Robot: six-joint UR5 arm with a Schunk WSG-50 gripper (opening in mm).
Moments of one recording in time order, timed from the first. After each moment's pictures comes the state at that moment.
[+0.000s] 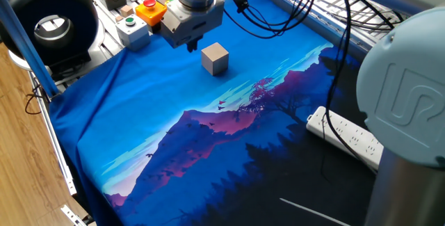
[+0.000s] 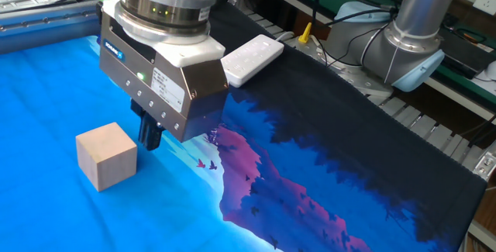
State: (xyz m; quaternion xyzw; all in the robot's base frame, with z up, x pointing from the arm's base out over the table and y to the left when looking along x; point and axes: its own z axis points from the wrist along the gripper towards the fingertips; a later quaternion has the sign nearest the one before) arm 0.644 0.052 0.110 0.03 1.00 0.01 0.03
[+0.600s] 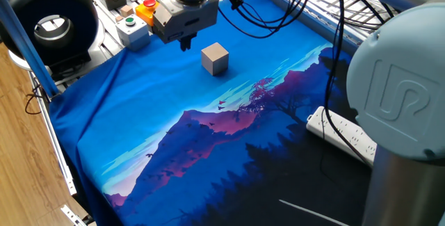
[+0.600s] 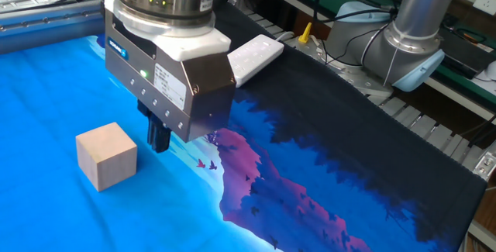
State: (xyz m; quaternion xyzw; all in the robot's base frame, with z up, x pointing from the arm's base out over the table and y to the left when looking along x) arm 0.649 0.066 0.121 0.04 1.00 0.04 0.03
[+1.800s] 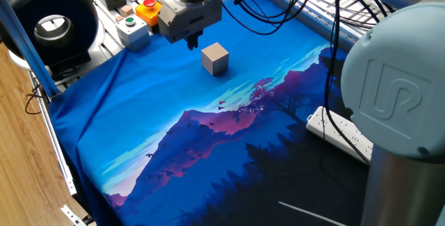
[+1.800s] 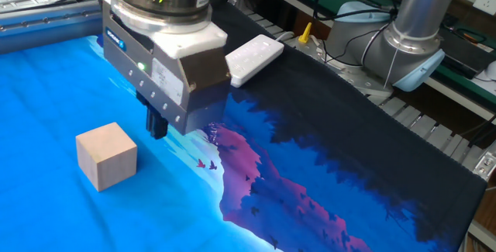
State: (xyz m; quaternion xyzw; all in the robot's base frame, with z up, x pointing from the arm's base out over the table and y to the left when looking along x) arm 0.643 0.046 0.113 0.03 1.00 0.00 -0.01
